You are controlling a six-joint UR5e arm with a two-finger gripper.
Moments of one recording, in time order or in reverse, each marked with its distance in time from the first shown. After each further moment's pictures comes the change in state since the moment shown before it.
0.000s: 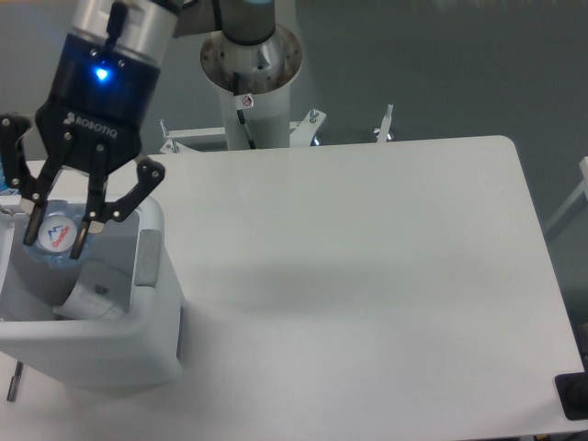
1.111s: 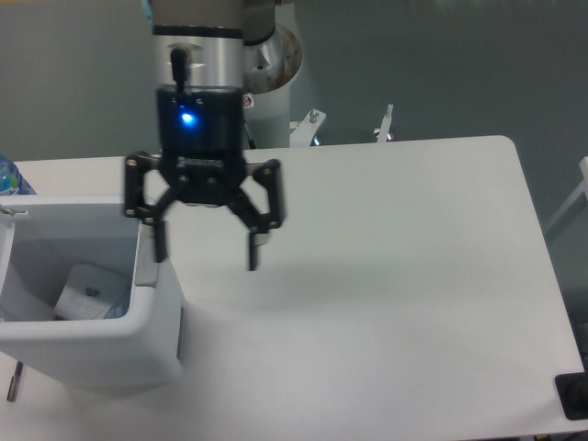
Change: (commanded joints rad) arm 0.087 0.014 -0.011 -0.110 0.526 0.599
